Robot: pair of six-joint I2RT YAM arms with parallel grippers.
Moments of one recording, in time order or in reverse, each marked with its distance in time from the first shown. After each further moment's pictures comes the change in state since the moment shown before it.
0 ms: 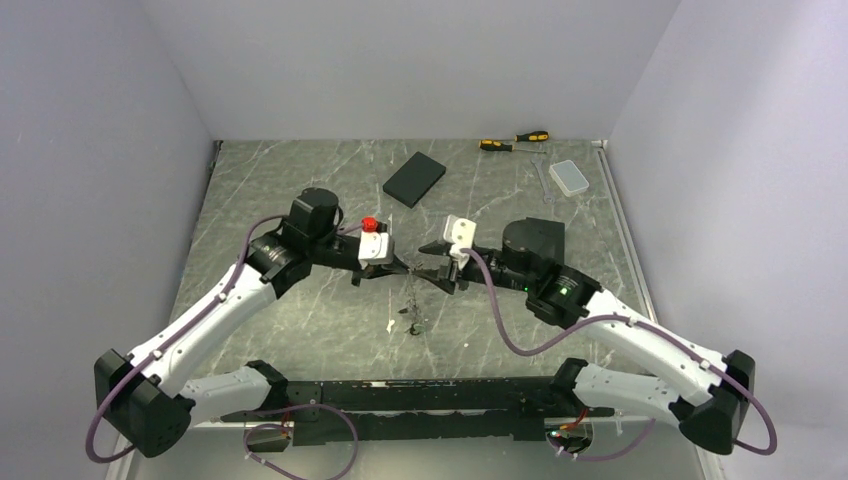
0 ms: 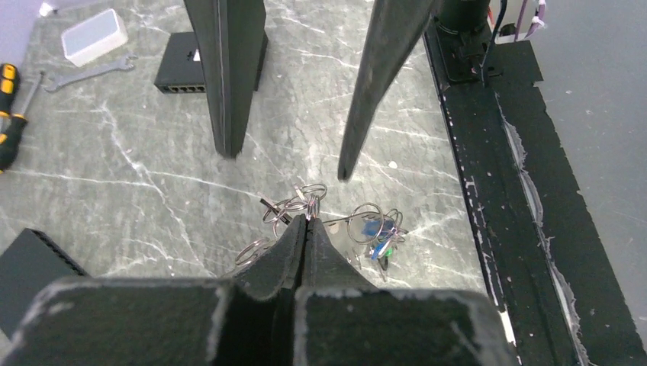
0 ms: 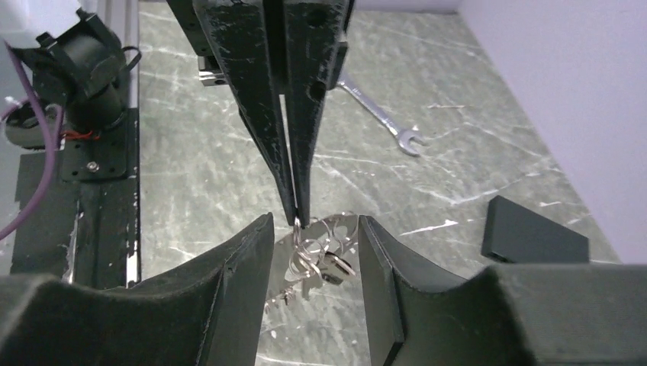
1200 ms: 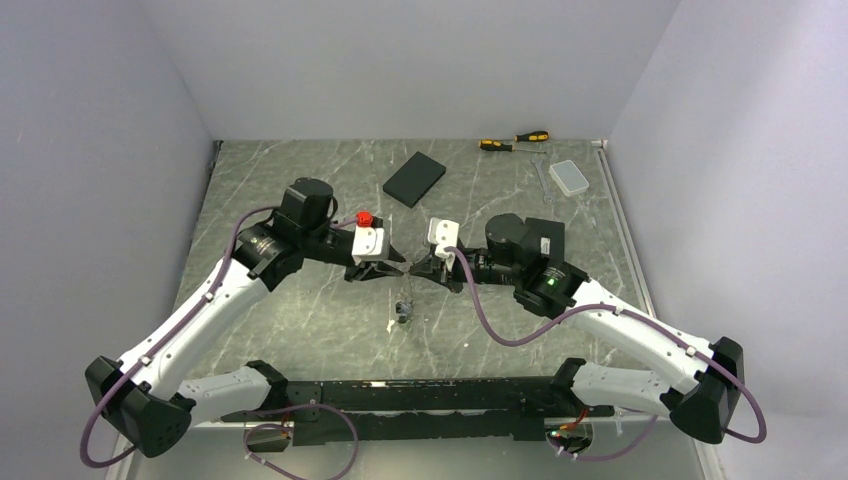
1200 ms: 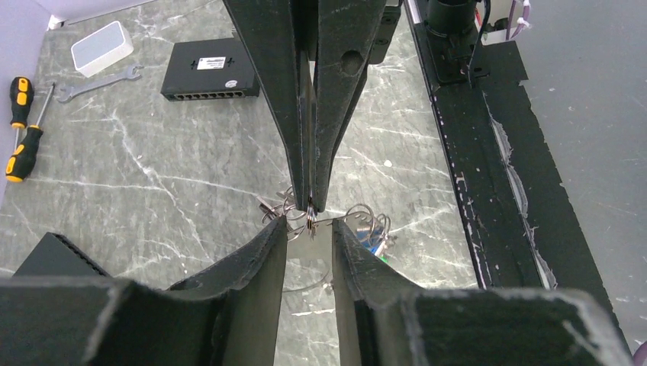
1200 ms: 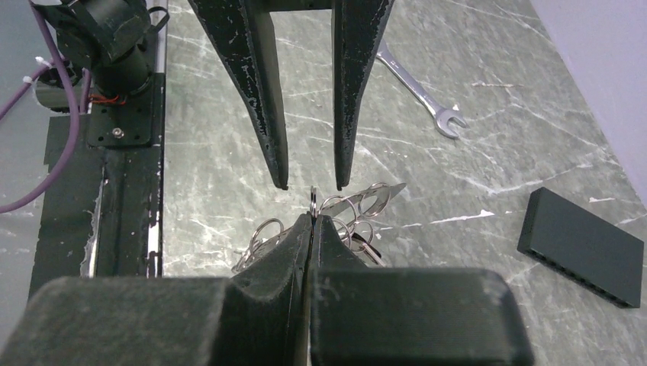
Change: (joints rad) left arm 0.006 -0.015 0.117 -0.159 -0.003 0.055; right arm -0.003 0.051 0.028 -0.068 -0.055 -0.025
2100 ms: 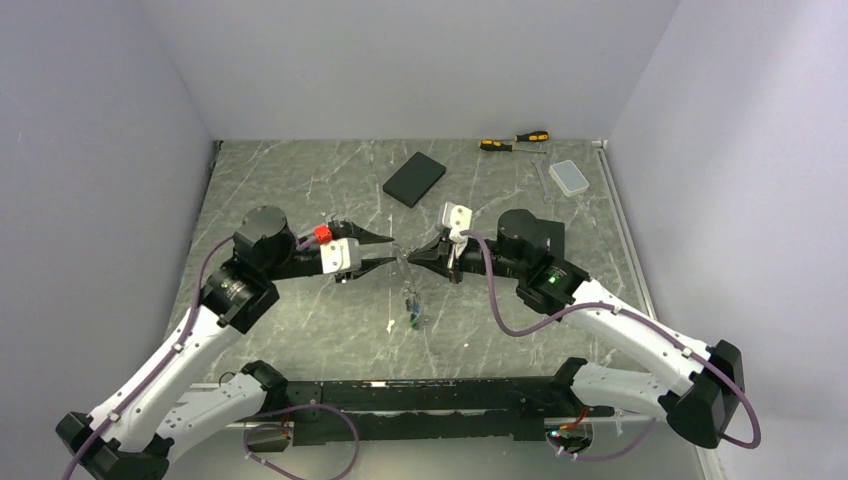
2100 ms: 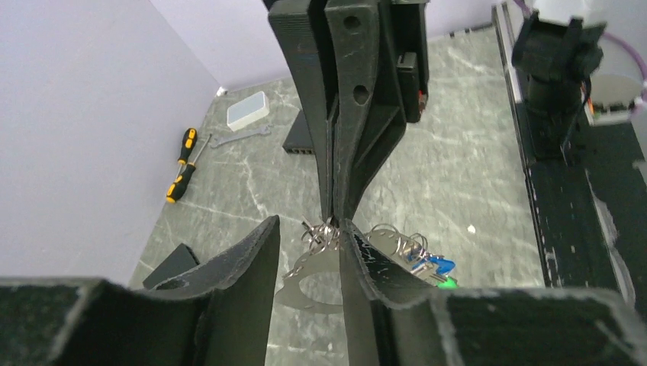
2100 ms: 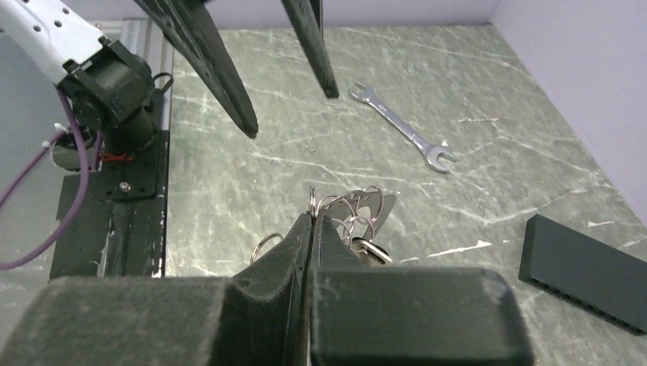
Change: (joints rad) left arm 0.001 -0.278 -0.261 0.504 -0.149 -0.259; right arm -0.065 -0.006 -0.053 0.219 -0.075 0.132
